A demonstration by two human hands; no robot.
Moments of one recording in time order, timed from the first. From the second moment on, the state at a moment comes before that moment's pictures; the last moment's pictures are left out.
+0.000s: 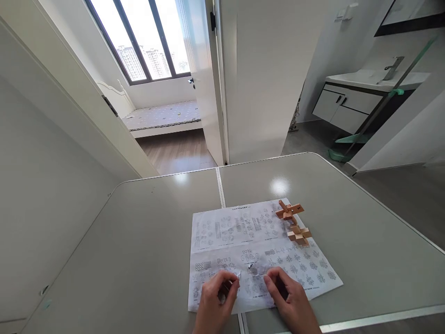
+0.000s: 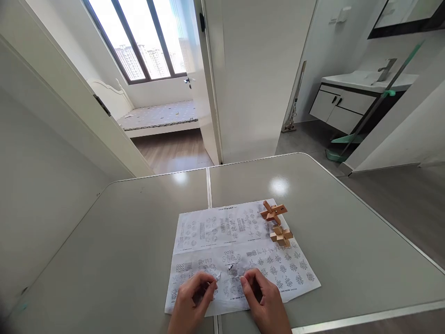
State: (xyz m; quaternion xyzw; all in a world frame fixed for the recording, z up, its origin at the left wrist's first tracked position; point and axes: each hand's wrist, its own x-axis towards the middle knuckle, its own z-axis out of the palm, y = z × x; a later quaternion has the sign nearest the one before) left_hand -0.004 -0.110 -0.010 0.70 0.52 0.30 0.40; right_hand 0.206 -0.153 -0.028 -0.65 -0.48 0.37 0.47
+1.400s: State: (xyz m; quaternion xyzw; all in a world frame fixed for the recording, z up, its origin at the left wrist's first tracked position) left_hand -0.003 -0.109 -0.015 0.71 0.50 0.31 0.38; right_hand 0.229 -0.106 -0.026 -0.49 -0.26 0.61 0.57
